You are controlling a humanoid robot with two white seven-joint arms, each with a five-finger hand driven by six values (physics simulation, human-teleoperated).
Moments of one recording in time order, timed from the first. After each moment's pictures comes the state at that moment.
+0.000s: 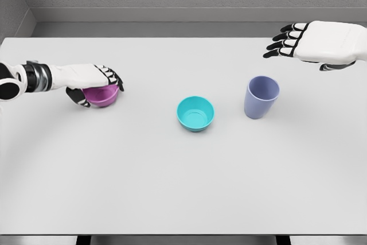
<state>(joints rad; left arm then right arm) -0.79 0.66 -0.73 -1.13 -0.52 -0.61 -0.61 -0.84 -1.03 0.64 -1.67 0.42 -0.61 0.61</state>
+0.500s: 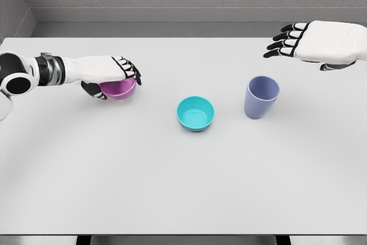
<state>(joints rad) -0.83 0.62 -0.73 -1.24 -0.52 -0.61 -0.61 -0.84 -1.03 0.63 -1.67 0.42 -0.61 0.61</state>
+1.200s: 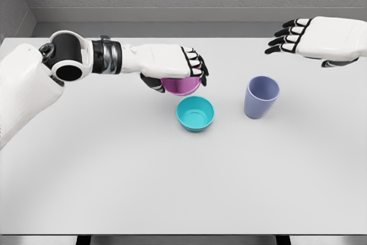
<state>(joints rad) -0.94 0.46 -0.84 -1.41 -0.47 -0.61 -0.61 -0.84 -1.03 0.61 -1.67 0.42 -0.61 0.61</state>
